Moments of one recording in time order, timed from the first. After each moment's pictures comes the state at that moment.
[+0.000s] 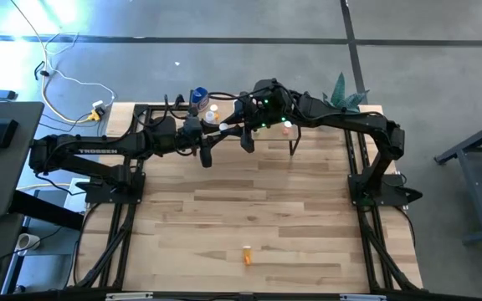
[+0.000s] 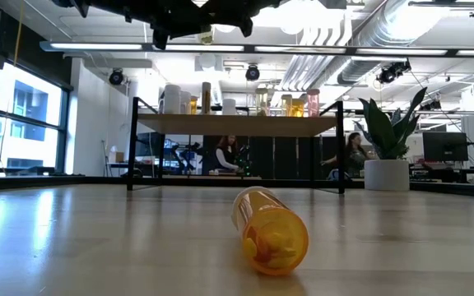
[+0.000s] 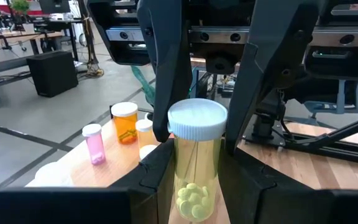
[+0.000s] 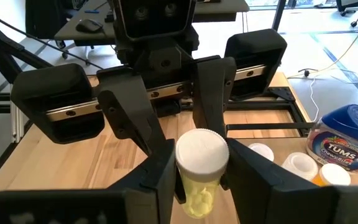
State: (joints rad) left arm 0.31 1.12 0.77 0.26 -0.14 -0.02; right arm -0.26 1.76 1.73 -0.38 -0.31 -0.10
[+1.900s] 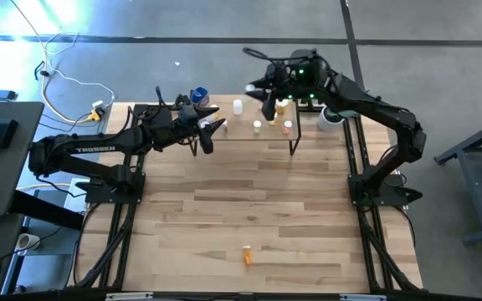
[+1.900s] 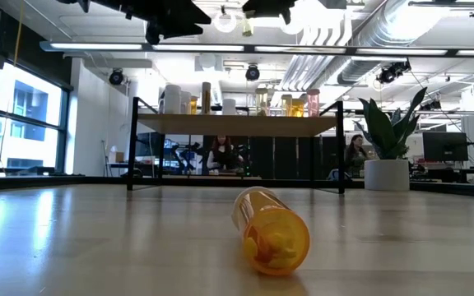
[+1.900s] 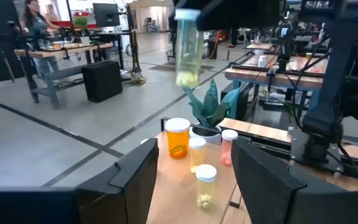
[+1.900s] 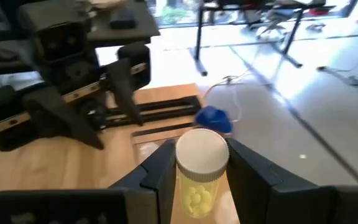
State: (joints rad) left arm 0.37 1.11 0.81 0.24 -0.27 0.00; right arm -0.44 1.58 1.73 -0.48 -0.19 -0.11
